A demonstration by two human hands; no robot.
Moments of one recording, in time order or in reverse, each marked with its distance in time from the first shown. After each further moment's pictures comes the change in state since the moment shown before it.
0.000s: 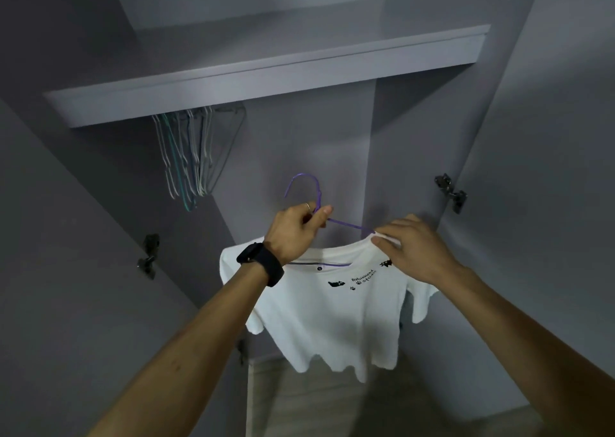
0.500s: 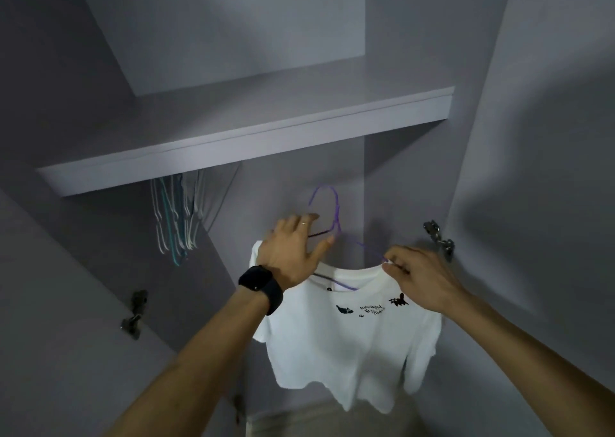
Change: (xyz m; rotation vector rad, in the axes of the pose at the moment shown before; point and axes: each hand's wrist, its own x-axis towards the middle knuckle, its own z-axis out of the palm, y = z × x) left_hand 0.047 0.056 -0.008 0.555 0.021 0.104; right_hand 0.026 0.041 -0.039 0.048 0.030 0.138
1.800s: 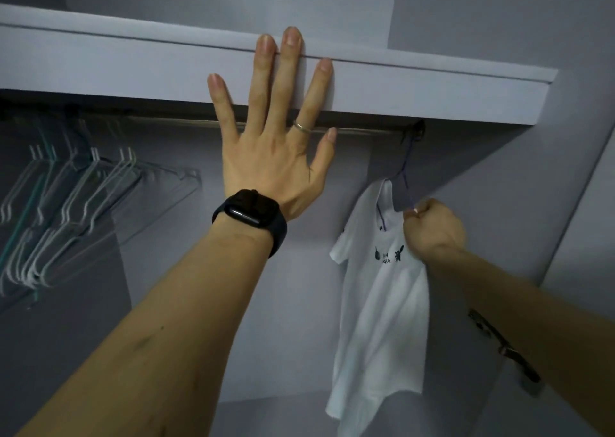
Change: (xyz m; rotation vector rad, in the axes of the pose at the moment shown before) left_hand 0.185 -0.022 0.043 0.440 1.037 0.101; right_hand 0.260 0.078 0.037 0.081 0.479 0.375
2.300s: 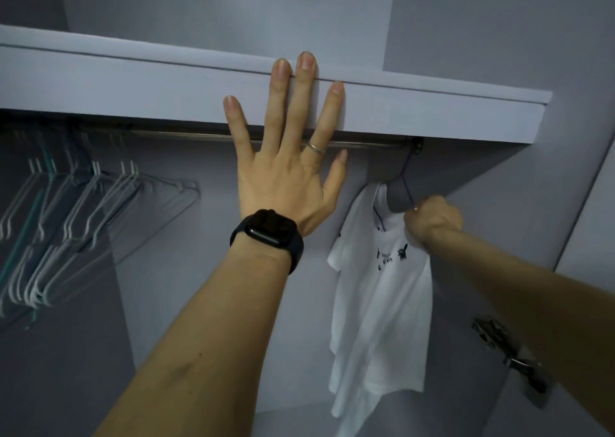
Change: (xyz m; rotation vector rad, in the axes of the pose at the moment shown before) left_hand -0.002 0.004 0.008 -0.042 0.070 0.007; right_hand 0.041 -0.018 -0.003 -0.192 -0.017 0.080
